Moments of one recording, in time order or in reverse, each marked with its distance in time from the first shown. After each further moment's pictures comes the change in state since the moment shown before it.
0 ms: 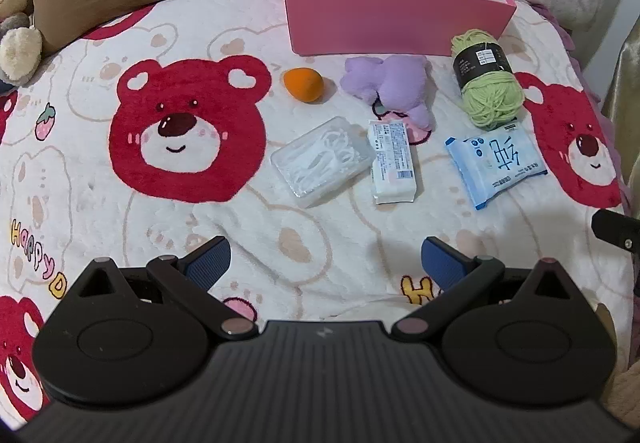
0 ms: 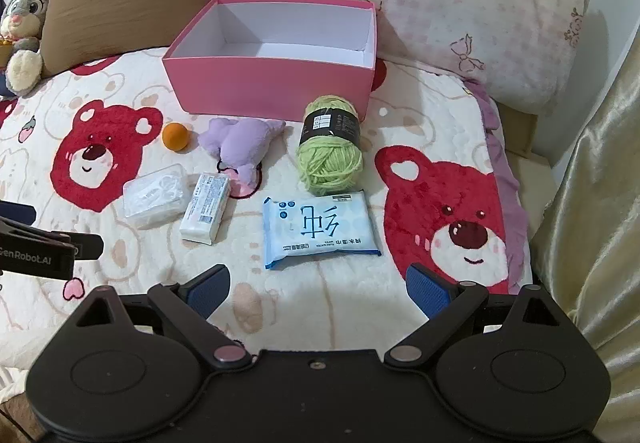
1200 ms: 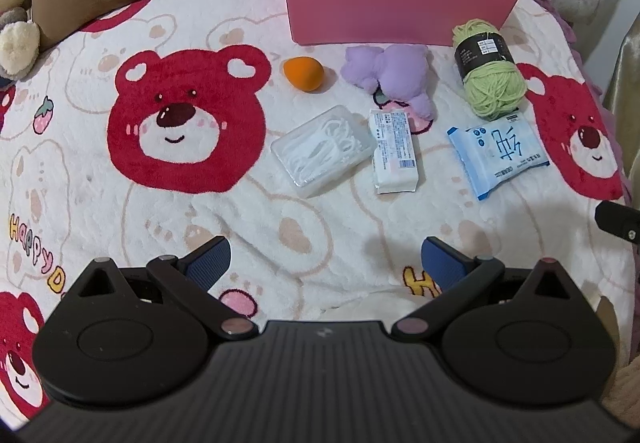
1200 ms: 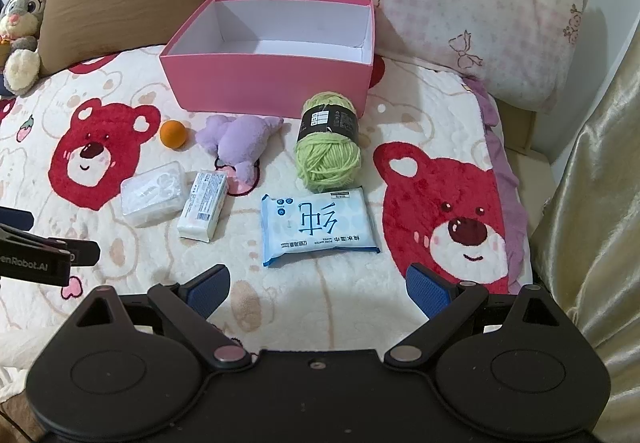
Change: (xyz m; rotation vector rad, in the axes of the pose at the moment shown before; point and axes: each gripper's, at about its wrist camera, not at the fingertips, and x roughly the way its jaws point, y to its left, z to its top) left arm 0.004 0.000 -0.001 0.037 0.027 -0.016; right arm 0.002 -0.002 -0.002 0.013 0.008 -0.004
